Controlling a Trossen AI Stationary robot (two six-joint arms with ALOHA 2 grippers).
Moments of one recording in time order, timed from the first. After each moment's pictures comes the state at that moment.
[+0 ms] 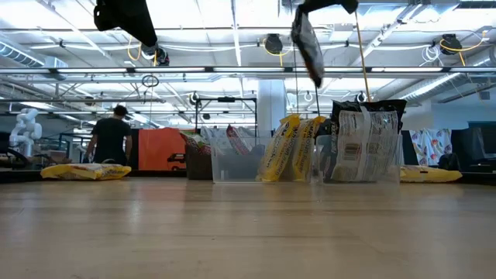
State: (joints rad) left arm -0.36 1.36 1.22 -0.94 -0.38 -0.78; right arm -0.06 1.22 1.33 -0.57 0.66 -0.88
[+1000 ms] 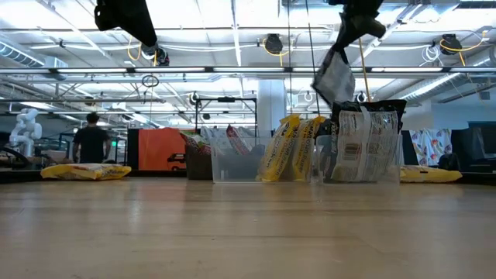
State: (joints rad) left arm -0.35 1.36 1.22 -0.94 -0.38 -0.76; right arm -0.31 1.19 1.33 -0.95 0.62 -0.68
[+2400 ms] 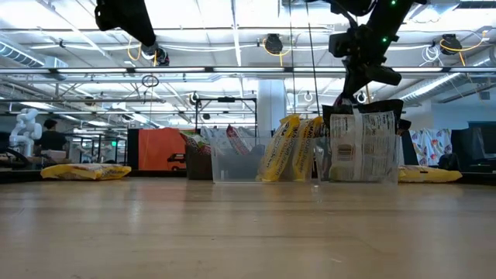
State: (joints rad) left arm -0.35 1.36 1.22 -0.94 -0.36 -0.74; right arm -0.30 1.19 0.98 -0.79 0.57 -0.67
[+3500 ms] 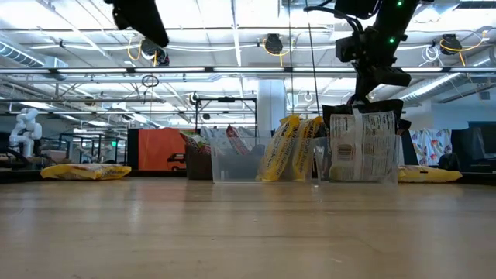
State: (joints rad) left arm -0.31 1.36 1.22 -0.89 -0.42 -0.54; right arm -0.28 1.19 0.98 -0.93 0.65 -0.52
